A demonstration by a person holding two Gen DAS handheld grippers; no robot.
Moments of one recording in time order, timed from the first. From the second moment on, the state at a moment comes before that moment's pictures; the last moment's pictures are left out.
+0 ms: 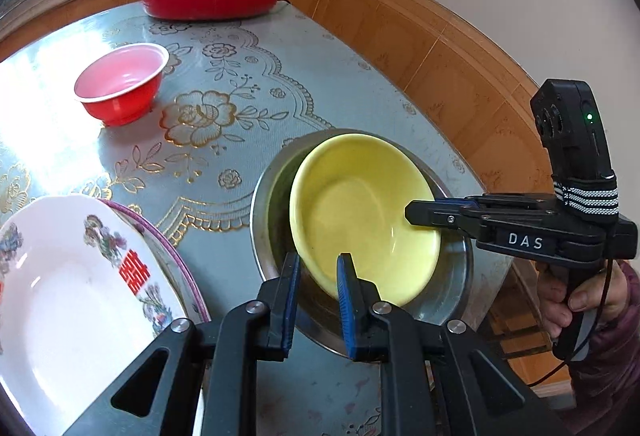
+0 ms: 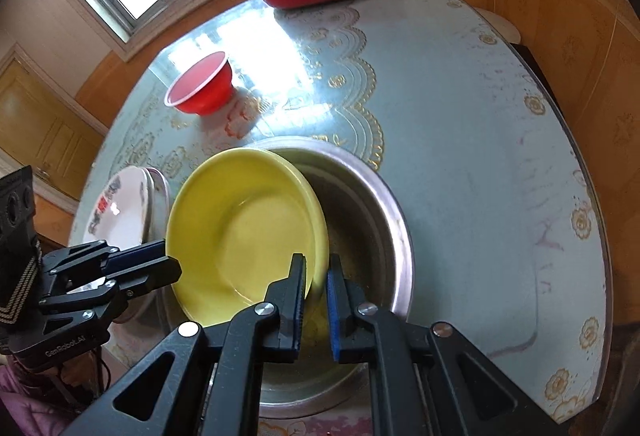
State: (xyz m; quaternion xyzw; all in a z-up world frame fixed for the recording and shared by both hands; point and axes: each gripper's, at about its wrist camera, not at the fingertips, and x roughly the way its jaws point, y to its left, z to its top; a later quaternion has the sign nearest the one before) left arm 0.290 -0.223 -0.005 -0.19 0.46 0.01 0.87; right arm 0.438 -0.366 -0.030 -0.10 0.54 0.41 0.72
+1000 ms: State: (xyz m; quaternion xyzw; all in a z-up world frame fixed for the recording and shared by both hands) left arm 0.263 -0.169 0.014 -0.23 0.41 0.08 0.88; right arm 0.430 -0.327 -0.002 -0.09 0.49 0.42 0.76
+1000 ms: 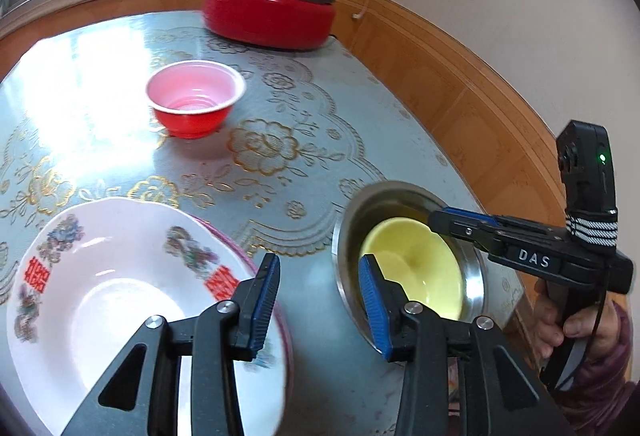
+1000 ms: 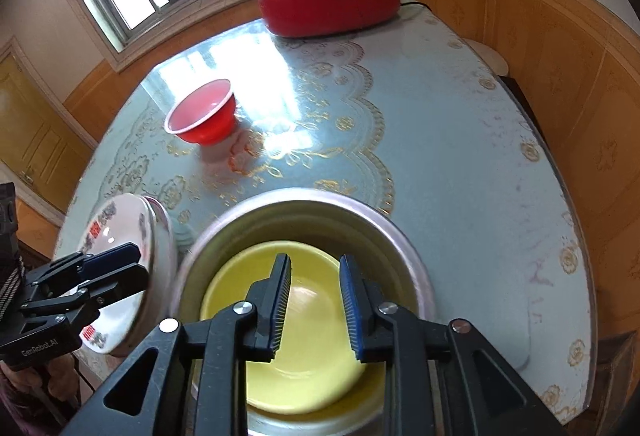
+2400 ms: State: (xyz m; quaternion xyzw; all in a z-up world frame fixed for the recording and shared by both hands) left arm 0.344 0.013 -0.013 -0.32 0.38 0.21 0.84; right arm 0.500 -0.117 -0.038 0.01 0.54 0.46 0.70
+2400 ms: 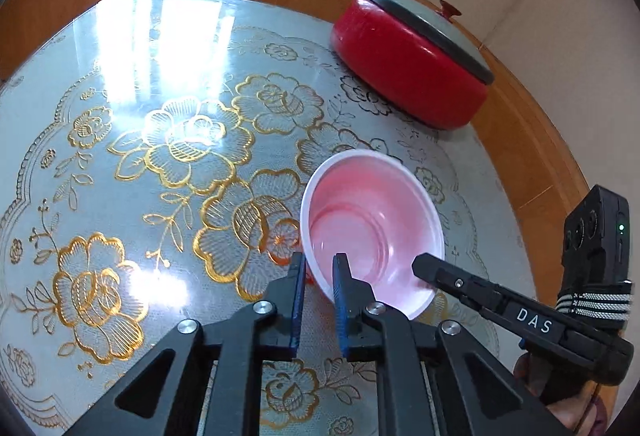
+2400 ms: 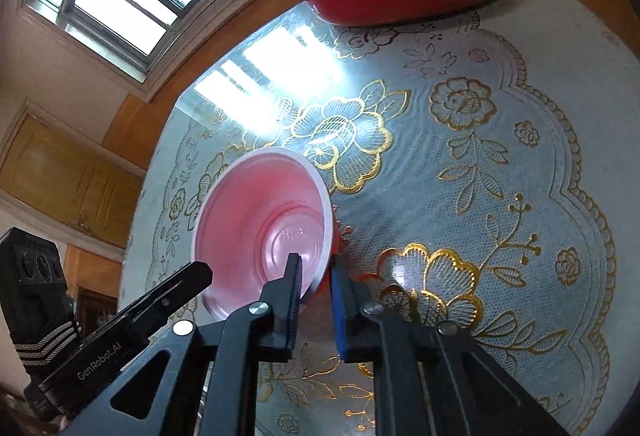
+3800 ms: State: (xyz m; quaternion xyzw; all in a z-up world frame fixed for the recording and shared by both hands) left arm 0.274 -0.212 0.028 -0.20 0.41 -0.01 0.89; right arm 0.395 -0.378 0.029 -0.04 0.51 0.43 0.74
